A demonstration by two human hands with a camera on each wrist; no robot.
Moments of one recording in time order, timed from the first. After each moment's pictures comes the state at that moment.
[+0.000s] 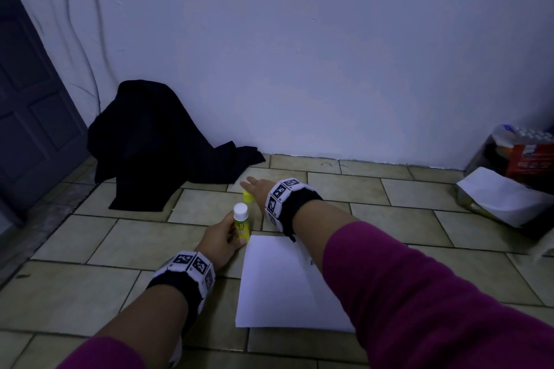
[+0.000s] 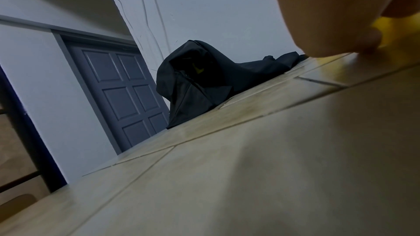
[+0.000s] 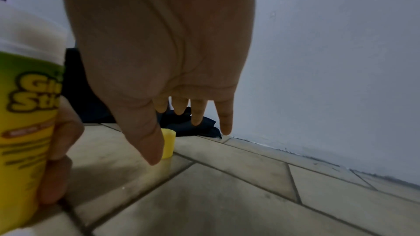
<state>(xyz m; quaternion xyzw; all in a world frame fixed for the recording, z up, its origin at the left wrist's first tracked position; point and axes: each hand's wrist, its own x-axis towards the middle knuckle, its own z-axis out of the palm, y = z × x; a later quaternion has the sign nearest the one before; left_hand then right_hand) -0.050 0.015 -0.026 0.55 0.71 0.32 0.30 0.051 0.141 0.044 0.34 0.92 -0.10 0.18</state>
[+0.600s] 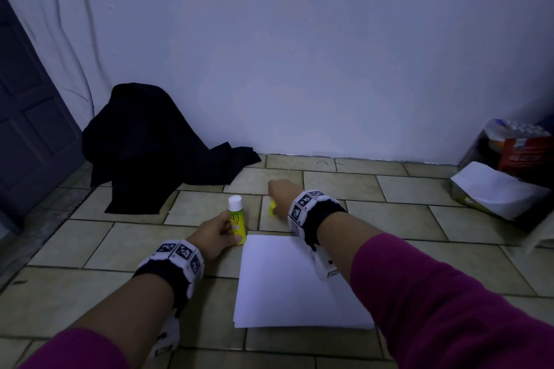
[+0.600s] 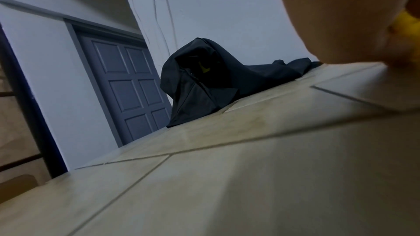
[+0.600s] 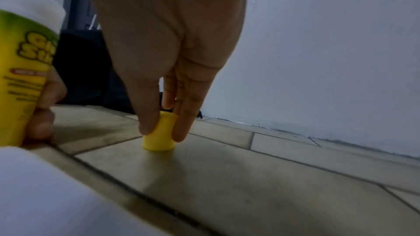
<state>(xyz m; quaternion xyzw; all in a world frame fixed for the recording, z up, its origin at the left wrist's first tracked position) -0.066 0.022 -0.015 0.56 0.71 0.26 0.35 0.089 0.150 0.033 0.44 0.89 -0.12 0.08</state>
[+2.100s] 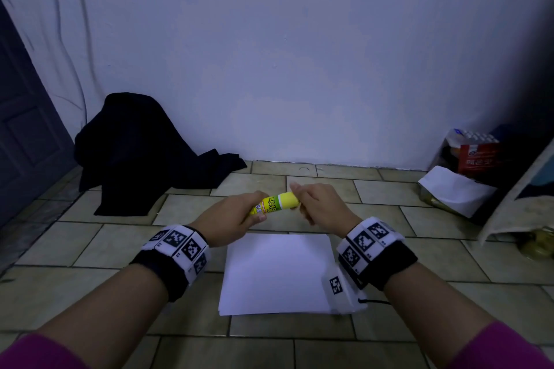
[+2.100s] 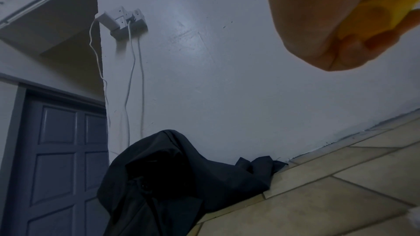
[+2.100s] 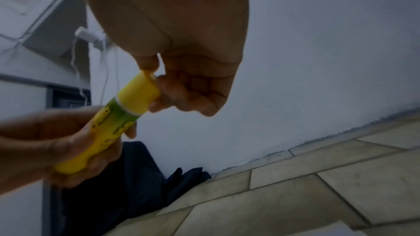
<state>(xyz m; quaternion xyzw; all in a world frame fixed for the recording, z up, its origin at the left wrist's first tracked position) -0.007 0.012 0.067 0.79 0.55 0.21 0.15 0.201 0.074 0.090 0.42 0.82 -0.30 -0.25</state>
